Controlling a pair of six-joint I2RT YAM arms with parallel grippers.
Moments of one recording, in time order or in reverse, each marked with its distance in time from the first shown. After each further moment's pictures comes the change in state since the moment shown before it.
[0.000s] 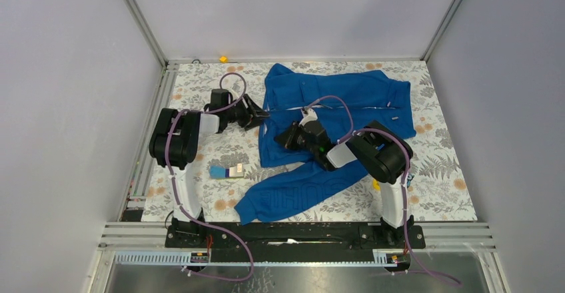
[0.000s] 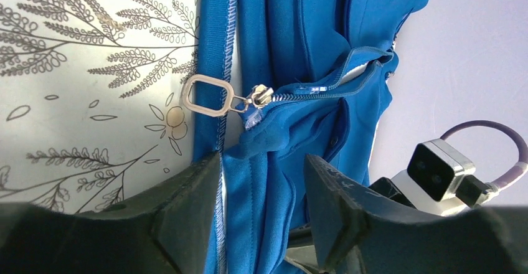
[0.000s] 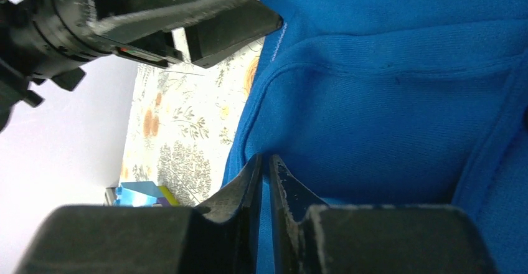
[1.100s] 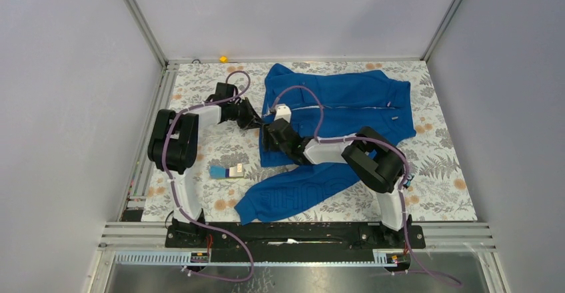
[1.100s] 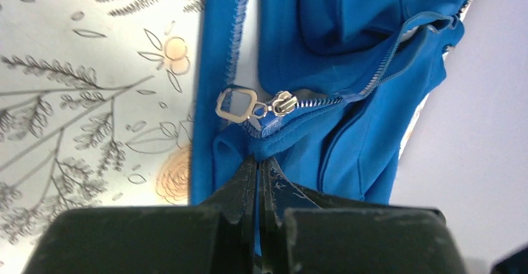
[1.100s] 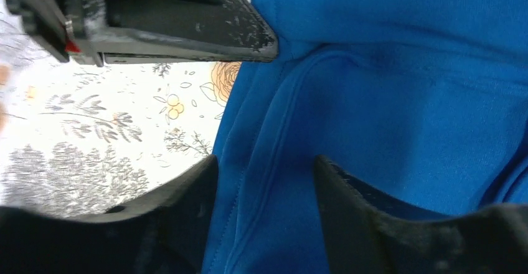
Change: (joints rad) left arm -0.041 -0.071 0.132 -0.472 -0.067 0.151; right arm 0.180 -0.038 0.286 -0.579 0.380 -0.335
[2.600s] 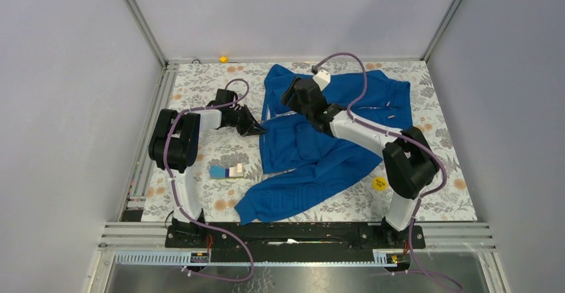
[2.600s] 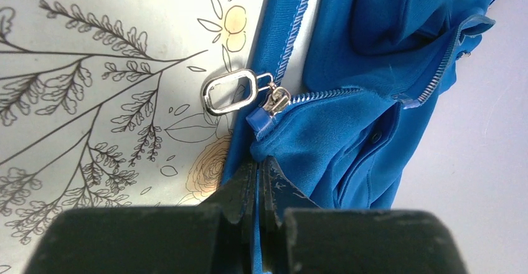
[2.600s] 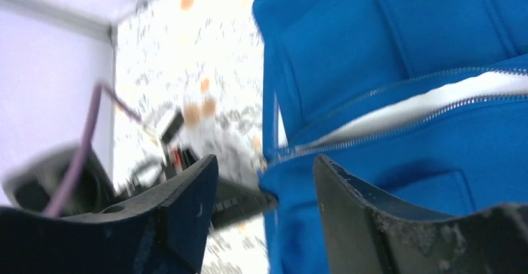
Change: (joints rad) left arm 0.001 0.040 -0.050 0.023 -0.006 -0.051; right arm -0.170 -0.219 0.158 -0.269 0.068 0.238
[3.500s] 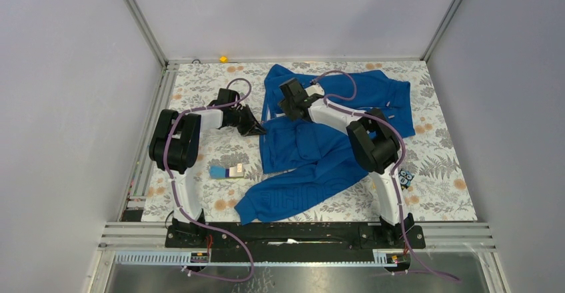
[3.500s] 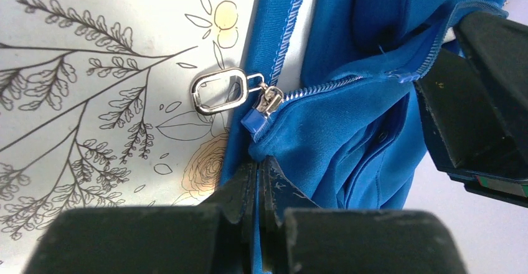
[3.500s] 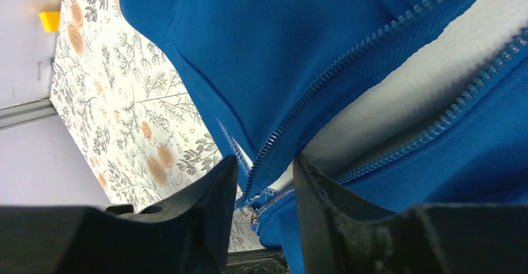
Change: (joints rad) left arm -0.020 -0.010 0.005 -0.019 -0.035 0.027; right arm -0.066 0.413 0.377 -0.325 0.003 0.593
